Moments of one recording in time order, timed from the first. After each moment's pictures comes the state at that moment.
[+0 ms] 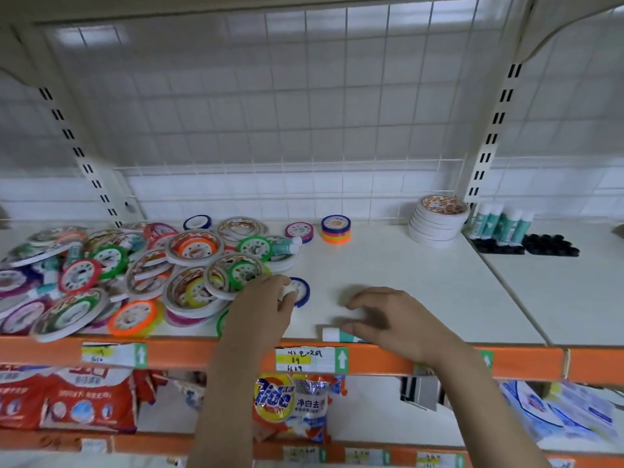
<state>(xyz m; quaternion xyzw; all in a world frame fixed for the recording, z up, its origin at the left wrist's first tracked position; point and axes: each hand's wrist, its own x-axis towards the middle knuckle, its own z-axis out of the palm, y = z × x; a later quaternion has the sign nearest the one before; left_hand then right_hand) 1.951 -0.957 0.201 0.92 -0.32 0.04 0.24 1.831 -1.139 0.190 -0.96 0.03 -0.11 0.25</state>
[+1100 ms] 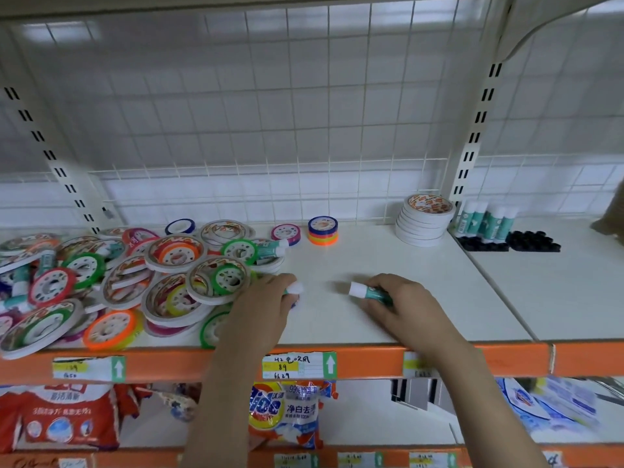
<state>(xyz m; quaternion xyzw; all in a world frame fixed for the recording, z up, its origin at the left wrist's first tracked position) 1.955 -0.972 0.197 0.90 -0.38 0.04 0.22 1.826 -1.161 0.181 -0.94 0.12 -0.21 0.23</state>
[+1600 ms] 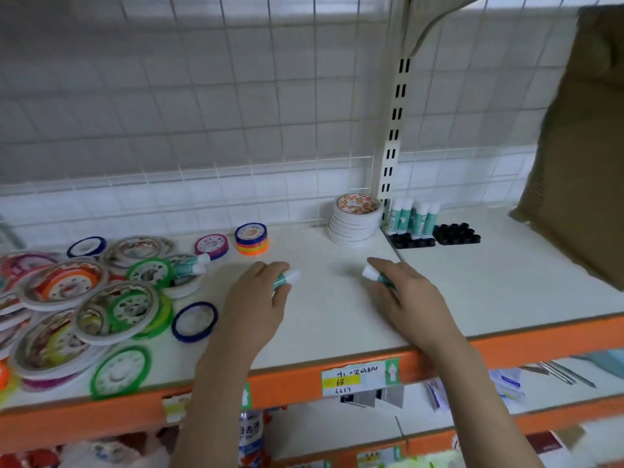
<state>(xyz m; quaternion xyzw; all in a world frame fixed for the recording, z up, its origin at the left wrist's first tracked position) 1.924 -1.073 0.204 0.86 -0.42 0.04 0.29 1.771 -1.250 0.178 -0.91 0.22 -0.29 0.19</state>
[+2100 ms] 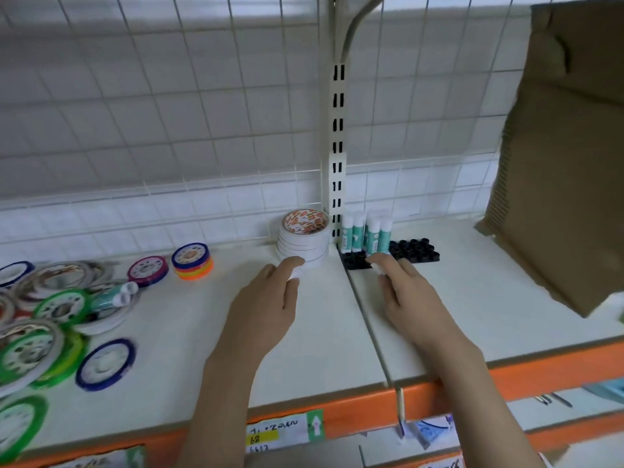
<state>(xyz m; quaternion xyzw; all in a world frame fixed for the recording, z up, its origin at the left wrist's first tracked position) 1.888 -1.182 0.201 0.82 -0.47 0.05 0.31 1.742 -1.349 0.184 -0.92 0.22 -0.27 0.20</state>
